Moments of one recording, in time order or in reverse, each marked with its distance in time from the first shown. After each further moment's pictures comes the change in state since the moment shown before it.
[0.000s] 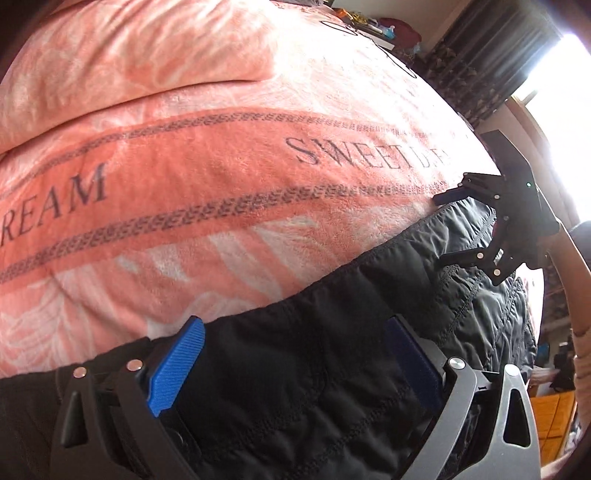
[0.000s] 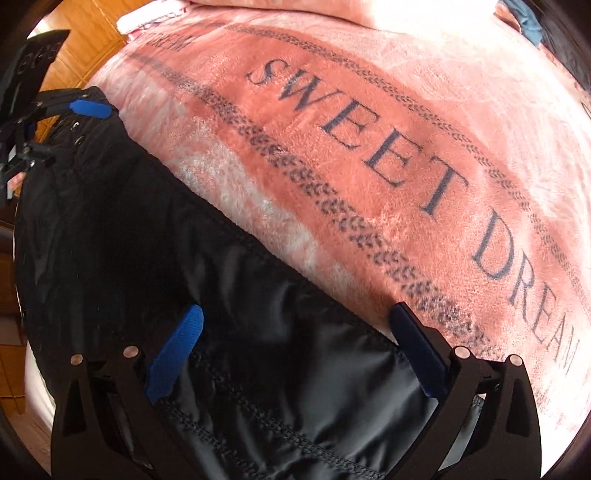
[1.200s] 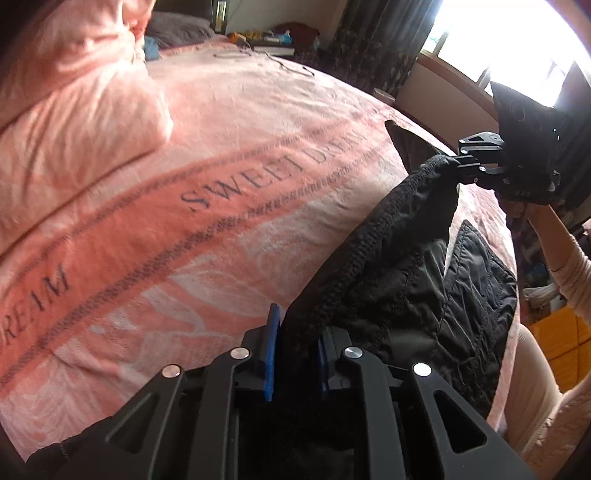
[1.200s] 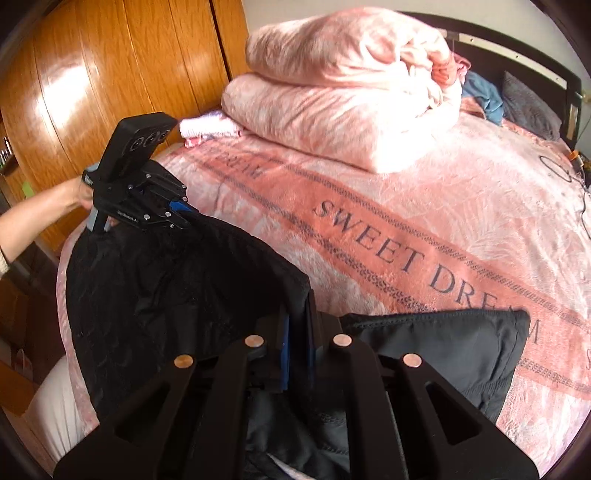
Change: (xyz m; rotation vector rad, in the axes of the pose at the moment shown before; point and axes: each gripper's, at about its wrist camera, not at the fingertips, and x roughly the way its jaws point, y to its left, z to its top) left arm -0.052 -0.076 -0.021 0.371 -0.117 -0.056; right arm -0.151 0.059 -0.087 0.014 -0.516 0.030
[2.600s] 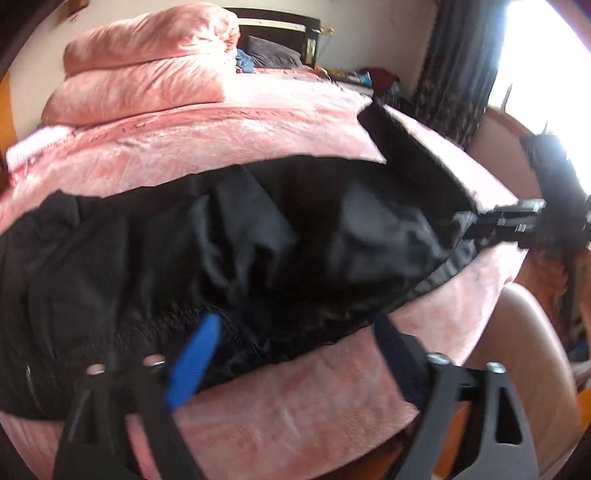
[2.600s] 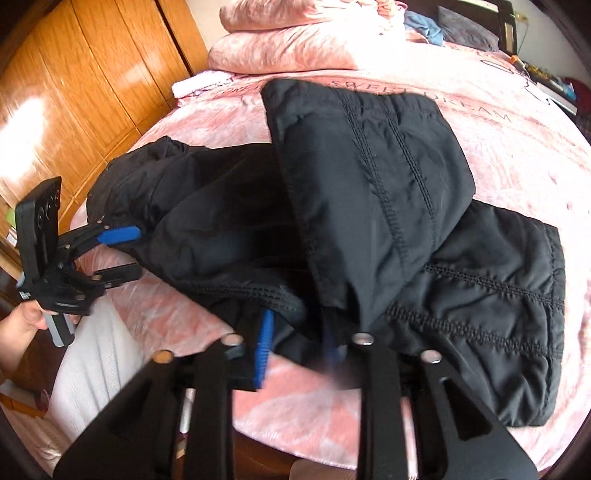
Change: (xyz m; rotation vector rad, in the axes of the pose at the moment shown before) left arm -0.034 -0.246 -0.246 -0.340 -0.206 0.262; right arm -0.065 0.170 -0.222 0.243 0.121 -0.085
